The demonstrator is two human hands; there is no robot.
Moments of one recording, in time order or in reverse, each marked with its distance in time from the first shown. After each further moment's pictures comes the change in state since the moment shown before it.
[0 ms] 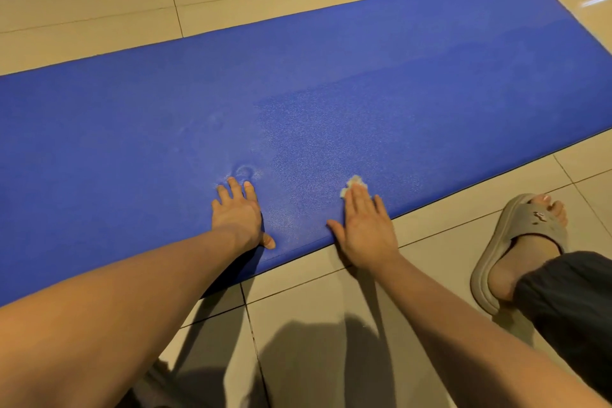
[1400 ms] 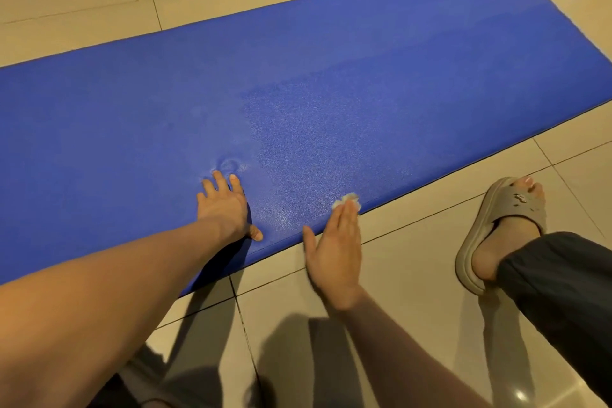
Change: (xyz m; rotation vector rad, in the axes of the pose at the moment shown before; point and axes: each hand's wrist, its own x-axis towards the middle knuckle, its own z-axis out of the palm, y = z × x) left_hand -0.002 0.000 -0.003 0.020 0.015 0.013; right_hand -0.050 -0.066 0.010 0.418 0.132 0.382
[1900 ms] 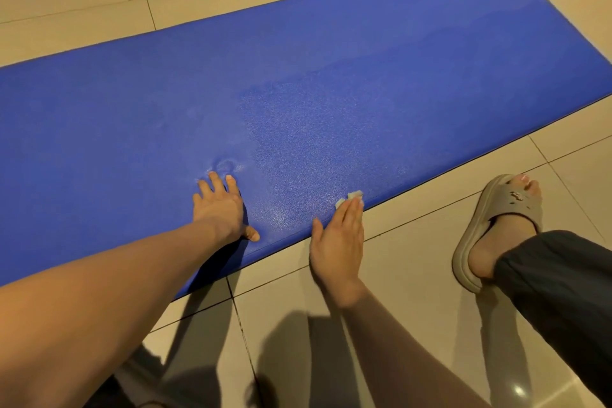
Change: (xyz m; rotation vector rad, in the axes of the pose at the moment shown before) left_hand 0.000 -0.002 0.001 0.015 0.014 0.018; right_hand 0.012 0.000 0.002 0.099 0.044 0.105
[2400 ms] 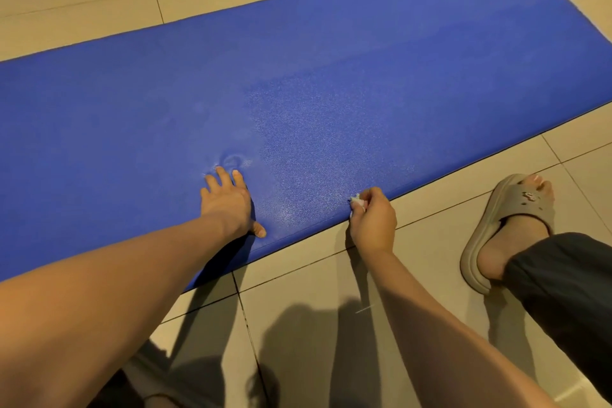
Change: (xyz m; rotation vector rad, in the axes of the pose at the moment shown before) left_hand 0.000 0.003 -0.002 0.016 -0.006 -0.019; right_hand 0.053 0.032 -0.028 0.312 0.069 0.112
